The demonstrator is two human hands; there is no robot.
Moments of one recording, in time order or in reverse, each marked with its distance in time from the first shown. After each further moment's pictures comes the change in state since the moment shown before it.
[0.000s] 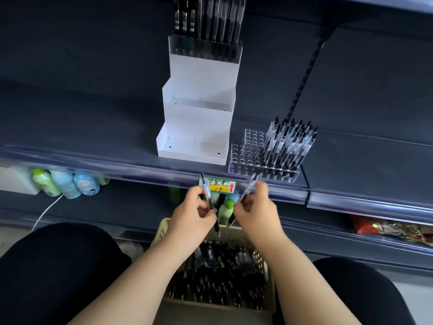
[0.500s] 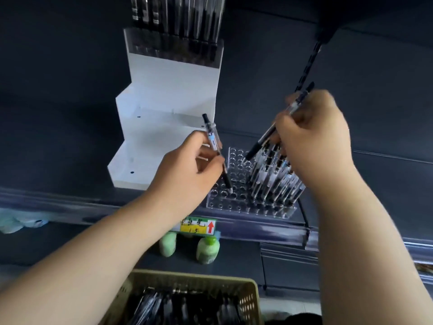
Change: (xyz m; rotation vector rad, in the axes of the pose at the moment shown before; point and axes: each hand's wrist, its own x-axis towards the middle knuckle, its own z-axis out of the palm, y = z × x) left_hand 0.114 0.097 -0.015 -0.121 0.037 0.330; right_hand 0.126 -0.077 -0.114 0.039 0.425 -0.269
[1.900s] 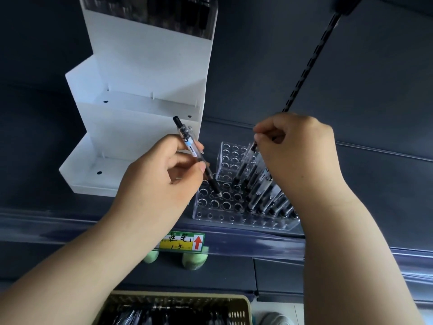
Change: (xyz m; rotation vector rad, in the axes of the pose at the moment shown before) left_hand 0.013 -0.024 0.011 -0.153 0.036 -0.100; right_hand 0.018 0.034 0.037 -0.364 -0.117 -0.117
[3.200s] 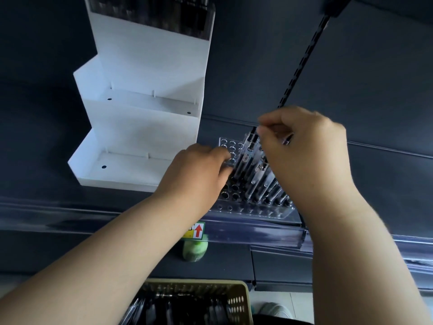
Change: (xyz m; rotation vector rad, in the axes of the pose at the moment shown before) left_hand 0.020 -0.013 0.036 0.703 -0.096 0.380; right_hand -0.023 -0.010 -0.019 -0.006 0.107 -0.121
